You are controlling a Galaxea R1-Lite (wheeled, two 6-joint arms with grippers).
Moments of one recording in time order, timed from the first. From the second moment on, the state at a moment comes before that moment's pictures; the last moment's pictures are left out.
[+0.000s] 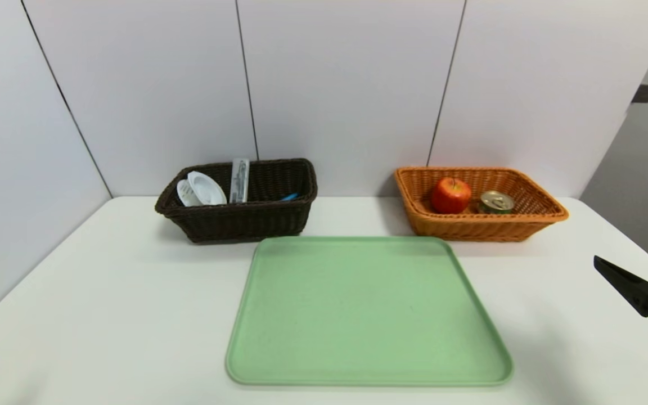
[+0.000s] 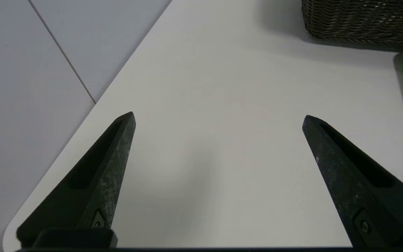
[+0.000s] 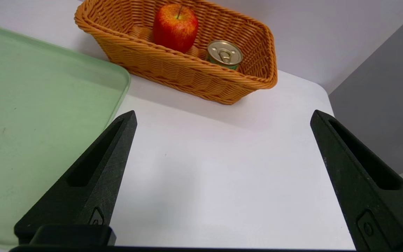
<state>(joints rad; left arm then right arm) 0.11 0.48 -0.30 0.01 0.17 -0.06 -0.01 0.97 -0.31 -0.53 0.04 -0.32</state>
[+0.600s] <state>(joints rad) 0.11 0.36 -0.27 0.14 0.11 -0.06 -0.09 0.61 -0.13 -0.41 0.05 -0.32</state>
